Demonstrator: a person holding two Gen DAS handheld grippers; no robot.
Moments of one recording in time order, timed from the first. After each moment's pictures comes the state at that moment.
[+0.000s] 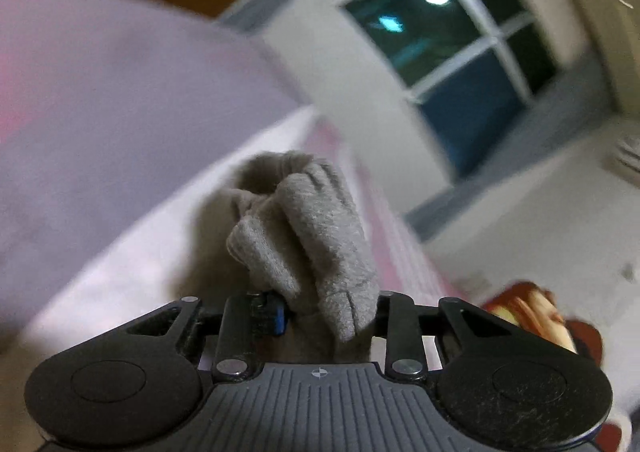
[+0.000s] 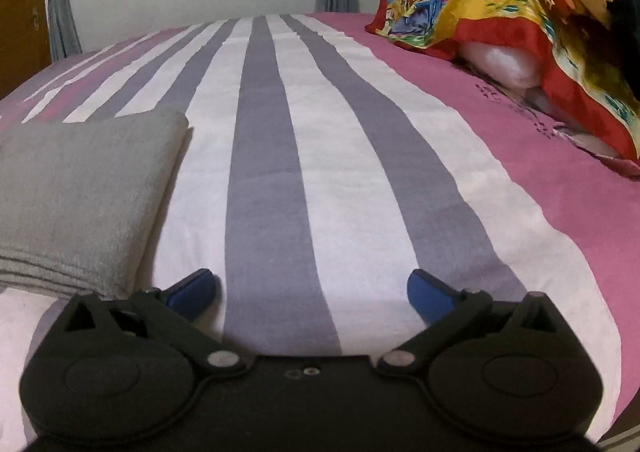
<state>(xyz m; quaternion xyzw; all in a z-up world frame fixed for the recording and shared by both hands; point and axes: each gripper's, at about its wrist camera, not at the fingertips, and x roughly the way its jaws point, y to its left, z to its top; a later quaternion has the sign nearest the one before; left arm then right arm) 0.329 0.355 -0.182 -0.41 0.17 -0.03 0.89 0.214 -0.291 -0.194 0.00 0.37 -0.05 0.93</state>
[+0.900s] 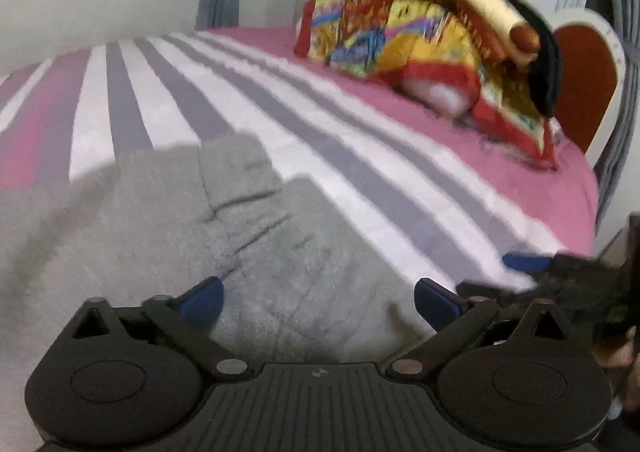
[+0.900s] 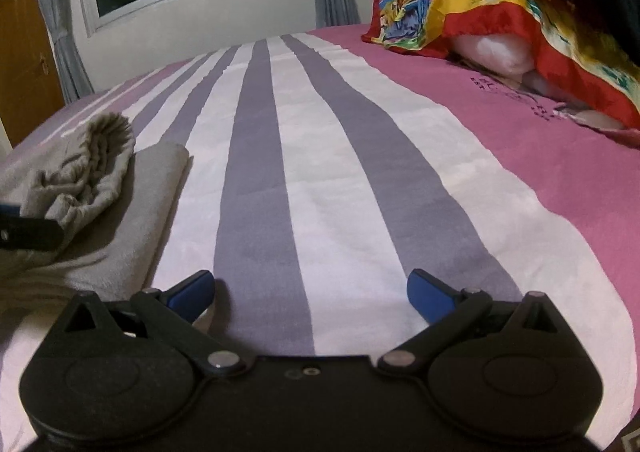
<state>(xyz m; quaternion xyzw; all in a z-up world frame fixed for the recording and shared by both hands) 0.358 -0.072 -0.123 0.01 0.33 -0.29 0.90 0.200 -0.320 -0.187 0.06 0.34 -0.02 0.94</state>
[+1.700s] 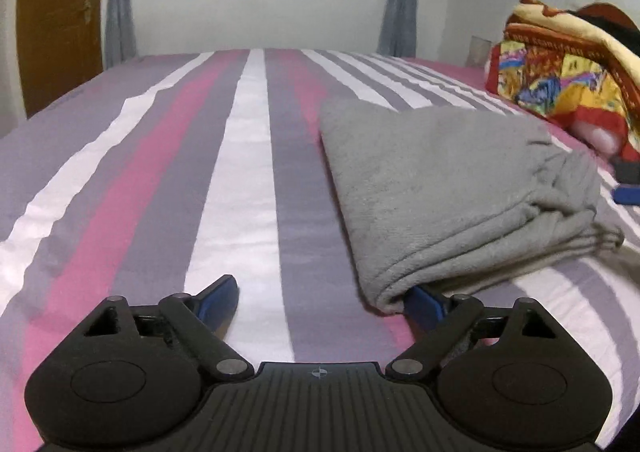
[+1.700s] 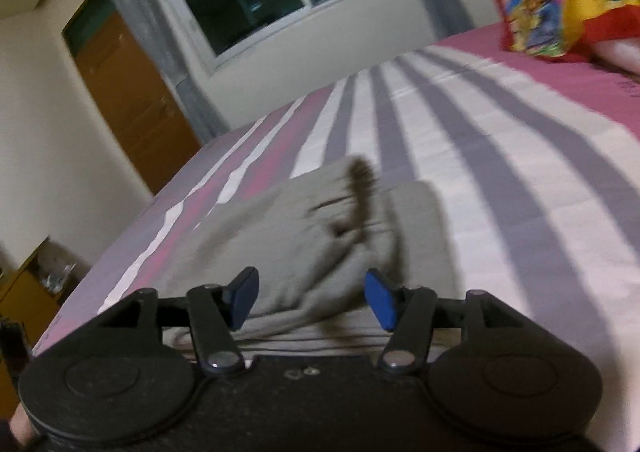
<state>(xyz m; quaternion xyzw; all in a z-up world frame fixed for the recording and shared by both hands) 0.260 0.143 -0.192 -0.02 0.31 -0.05 0.95 0.197 -0.209 -0.126 0.18 0.31 0.19 0.92</state>
